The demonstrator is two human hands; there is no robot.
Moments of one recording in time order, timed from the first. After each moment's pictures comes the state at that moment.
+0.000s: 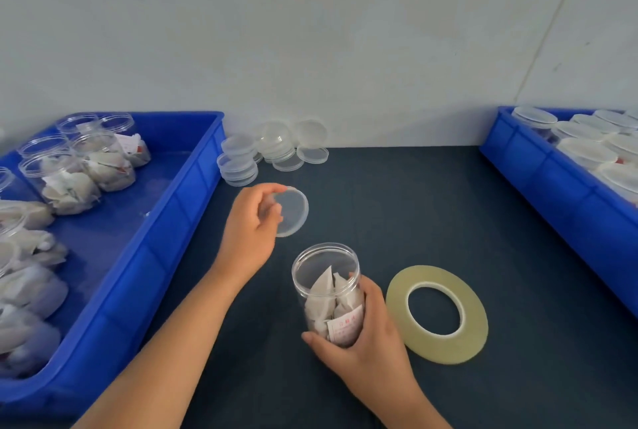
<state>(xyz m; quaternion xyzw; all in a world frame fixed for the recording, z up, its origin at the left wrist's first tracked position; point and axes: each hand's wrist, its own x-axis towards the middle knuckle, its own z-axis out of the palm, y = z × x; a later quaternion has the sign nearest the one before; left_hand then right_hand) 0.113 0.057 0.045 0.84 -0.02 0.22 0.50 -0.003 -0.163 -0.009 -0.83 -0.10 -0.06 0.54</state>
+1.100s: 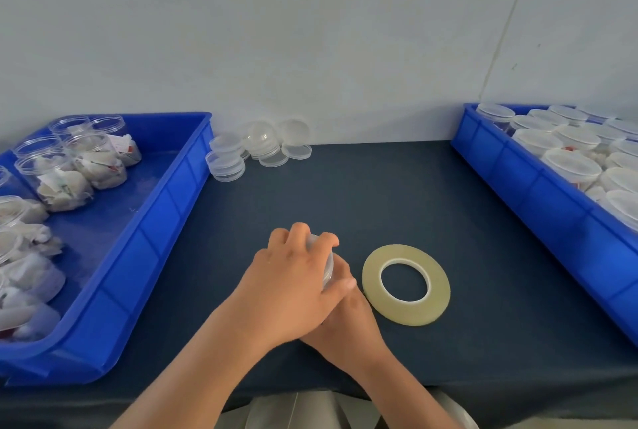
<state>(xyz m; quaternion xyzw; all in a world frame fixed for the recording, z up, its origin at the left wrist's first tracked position) -0.012 -0.037 0.100 0.99 -0.13 0.02 0.05 -0.001 -0.156 -0.013 -0.86 -0.18 -0.08 0.47</state>
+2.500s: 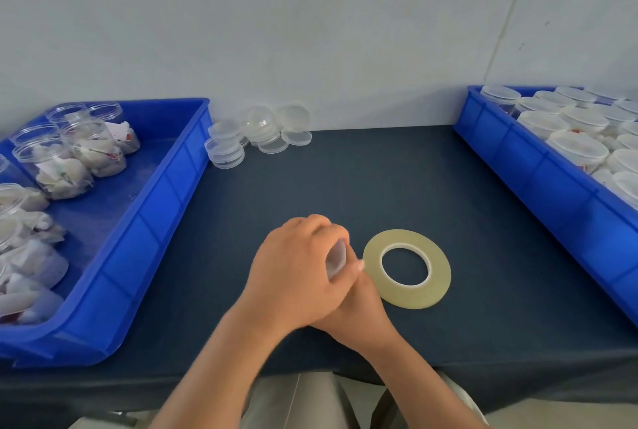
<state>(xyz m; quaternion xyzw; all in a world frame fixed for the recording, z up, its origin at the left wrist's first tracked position) -0.010 -0.046 0.083 0.97 -0.16 0.15 0.14 -0.010 -0.170 0.009 -0.79 -0.18 -0.05 0.58</state>
